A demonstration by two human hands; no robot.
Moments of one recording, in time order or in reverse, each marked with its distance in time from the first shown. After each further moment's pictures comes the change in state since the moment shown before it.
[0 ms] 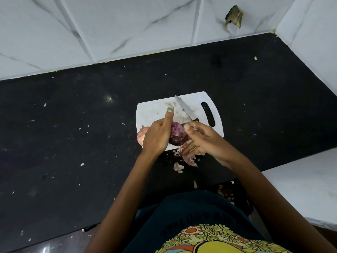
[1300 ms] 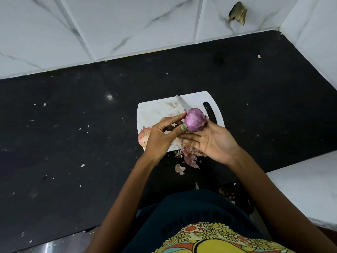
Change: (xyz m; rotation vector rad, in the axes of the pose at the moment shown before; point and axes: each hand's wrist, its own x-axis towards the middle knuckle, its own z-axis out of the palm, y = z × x) left_hand 0.006 -0.020 0.004 -0.463 -0.143 0.214; right_hand 0.021 0.011 -0.015 0.884 -0.085 0.153
